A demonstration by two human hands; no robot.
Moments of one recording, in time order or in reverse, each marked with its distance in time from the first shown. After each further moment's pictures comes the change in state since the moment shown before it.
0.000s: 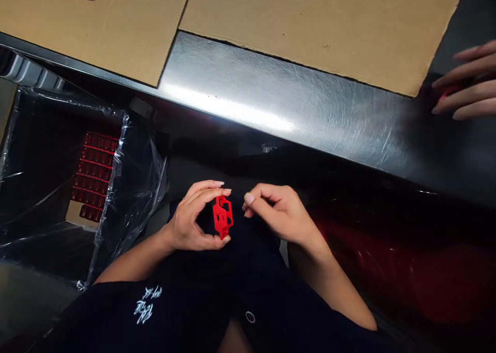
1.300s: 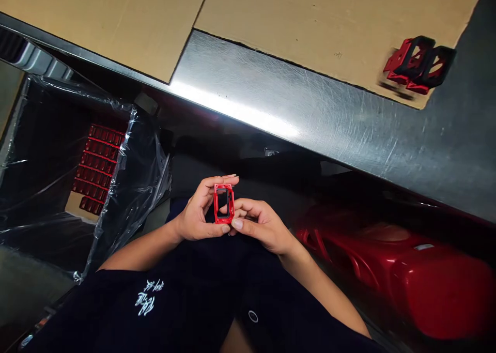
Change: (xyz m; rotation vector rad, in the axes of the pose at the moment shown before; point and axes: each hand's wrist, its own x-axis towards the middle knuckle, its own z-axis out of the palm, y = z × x) left_hand -0.010 -0.014 0.025 -0.790 0.020 -0.255; right_hand -0.007 0.018 0.036 0.682 -0.319 0.147
